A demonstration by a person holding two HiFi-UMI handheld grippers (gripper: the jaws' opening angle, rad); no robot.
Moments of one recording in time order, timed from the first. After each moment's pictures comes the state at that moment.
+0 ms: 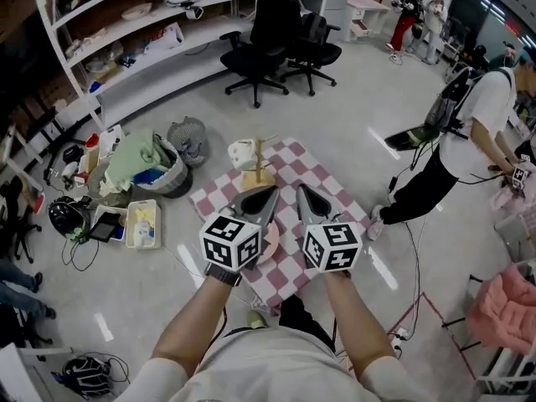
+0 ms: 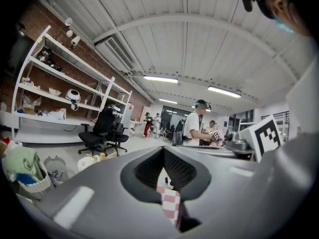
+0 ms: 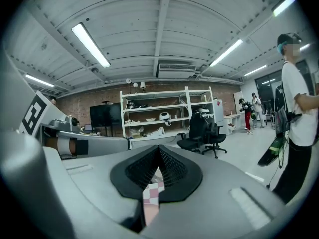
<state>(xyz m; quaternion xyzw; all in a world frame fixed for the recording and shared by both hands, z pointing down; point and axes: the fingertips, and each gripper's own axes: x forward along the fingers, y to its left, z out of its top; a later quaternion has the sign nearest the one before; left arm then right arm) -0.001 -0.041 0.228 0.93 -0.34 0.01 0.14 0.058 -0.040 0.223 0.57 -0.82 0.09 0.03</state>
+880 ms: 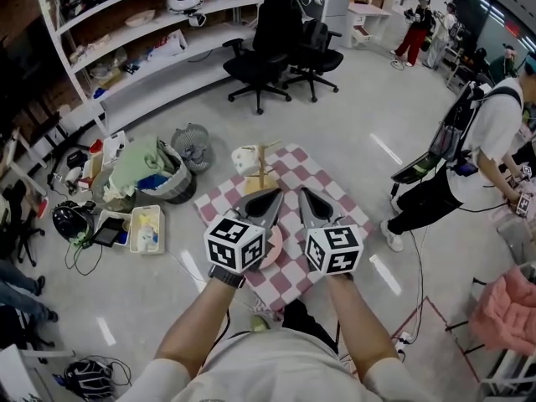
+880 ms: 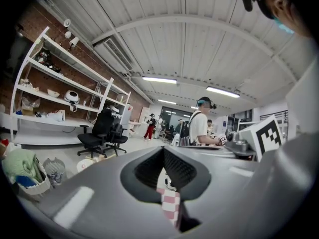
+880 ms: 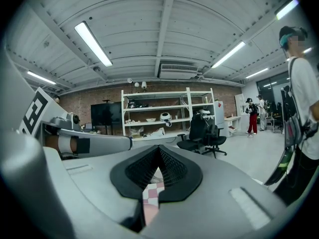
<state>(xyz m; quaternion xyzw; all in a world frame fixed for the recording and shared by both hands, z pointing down) -0.001 -0.038 0.216 0.93 -0.34 0.01 0.14 0.053 -0.037 0.213 0.57 -0.82 0.08 0.04</state>
